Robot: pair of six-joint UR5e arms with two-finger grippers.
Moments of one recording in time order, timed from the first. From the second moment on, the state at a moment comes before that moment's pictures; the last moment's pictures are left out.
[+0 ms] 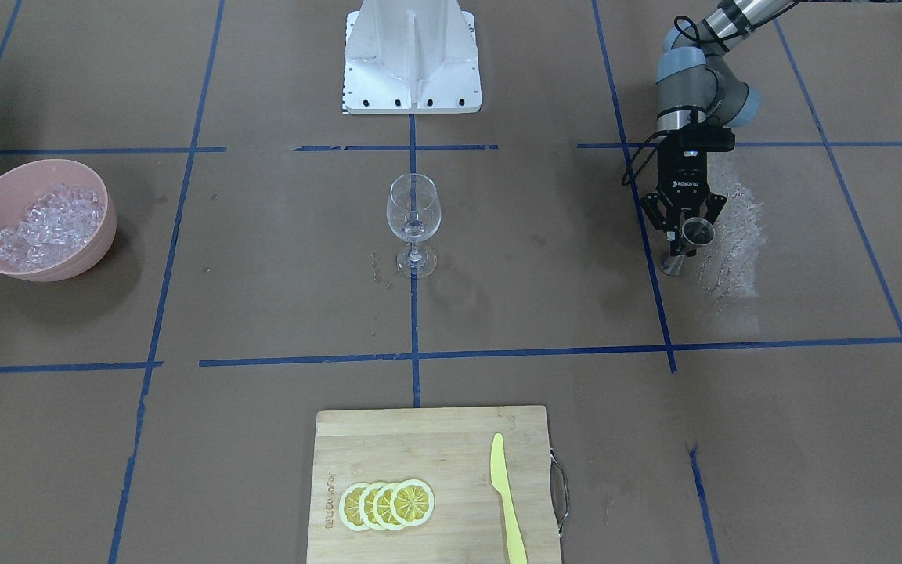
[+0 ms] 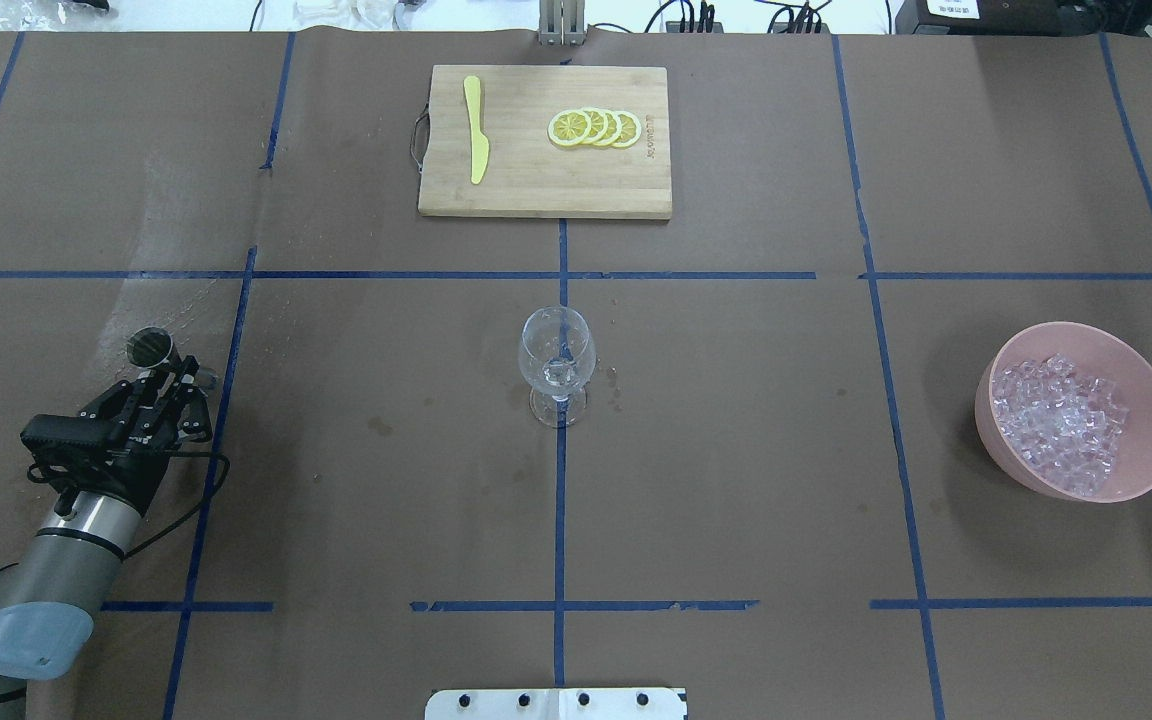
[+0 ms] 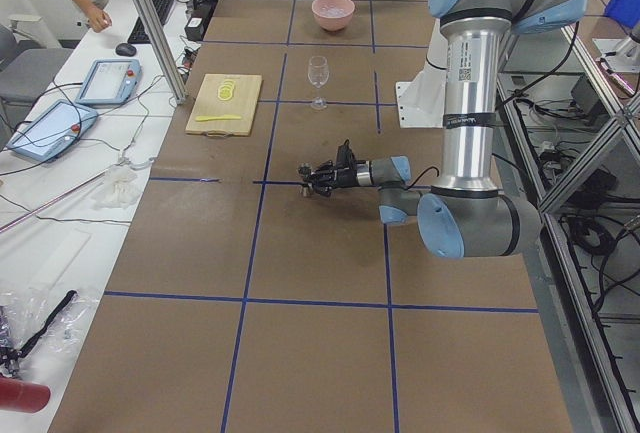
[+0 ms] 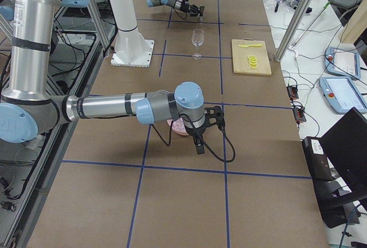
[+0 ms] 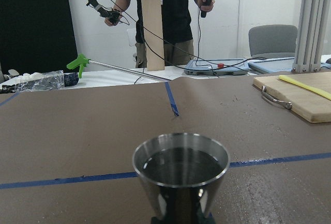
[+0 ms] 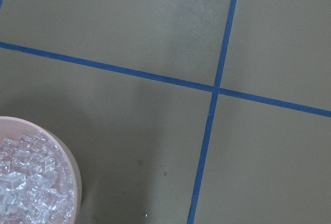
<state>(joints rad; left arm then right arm) -0.20 -1.55 -1.51 -2.85 -0.50 -1.09 1.55 -1.76 1.87 -1.44 2.35 -0.01</state>
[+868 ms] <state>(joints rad) -0.20 -1.54 -1.55 -2.90 -0.49 -1.03 1.55 -1.76 1.88 -1.44 2.35 -0.01</state>
